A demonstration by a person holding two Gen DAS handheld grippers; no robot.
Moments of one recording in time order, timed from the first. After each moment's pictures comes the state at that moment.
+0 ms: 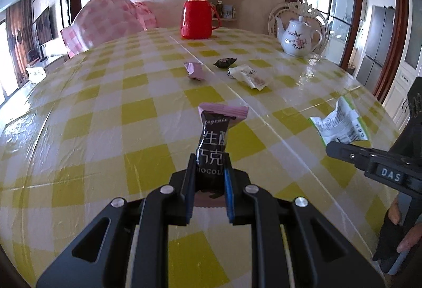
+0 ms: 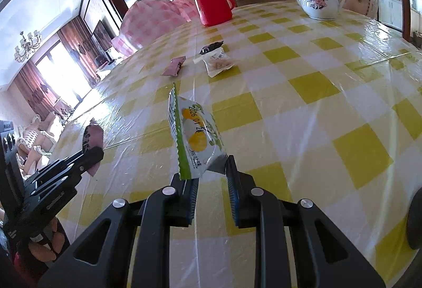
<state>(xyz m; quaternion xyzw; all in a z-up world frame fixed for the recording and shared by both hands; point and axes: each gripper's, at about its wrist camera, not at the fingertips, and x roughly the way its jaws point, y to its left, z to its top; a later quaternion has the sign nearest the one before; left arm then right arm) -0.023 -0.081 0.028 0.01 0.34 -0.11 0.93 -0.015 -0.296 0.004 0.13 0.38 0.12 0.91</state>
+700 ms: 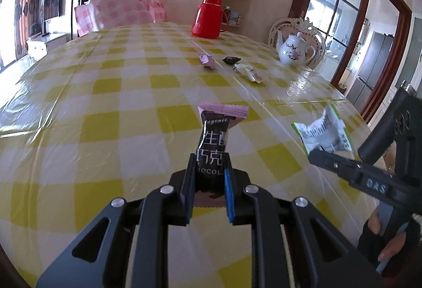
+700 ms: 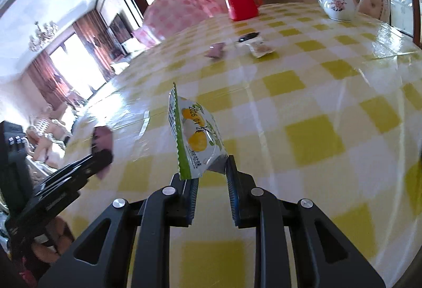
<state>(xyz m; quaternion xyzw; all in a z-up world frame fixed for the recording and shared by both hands) -0.108 -0.019 0.032 -0.06 0.35 -0.13 0.93 -0.099 -0.235 0.014 0.12 0.37 0.17 0.90</state>
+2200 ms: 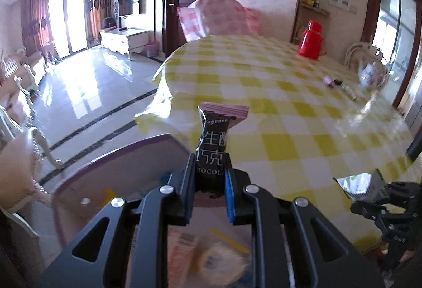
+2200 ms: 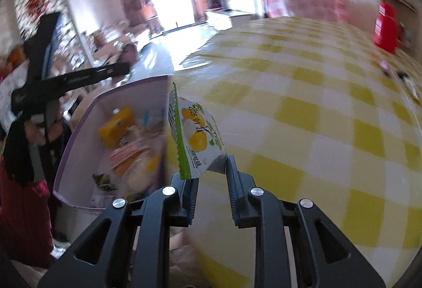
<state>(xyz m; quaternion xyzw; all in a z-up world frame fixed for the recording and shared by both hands) -0.269 0.257 0.068 -0.05 0.34 0.08 0.93 -0.242 0.031 0.022 -0.10 0.36 0.41 0.83</state>
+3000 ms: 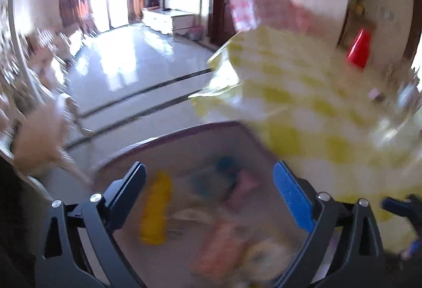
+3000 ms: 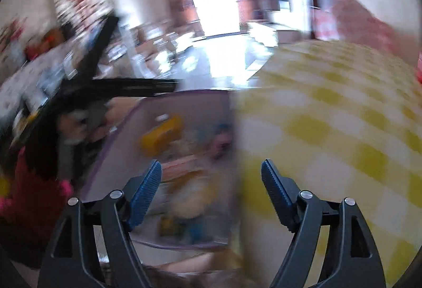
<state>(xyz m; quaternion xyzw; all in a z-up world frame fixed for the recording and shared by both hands) -0.286 0.320 0.063 -0.14 0.35 0.17 0.91 -0.225 0.057 0.039 -0.06 0.34 0.45 0.82</state>
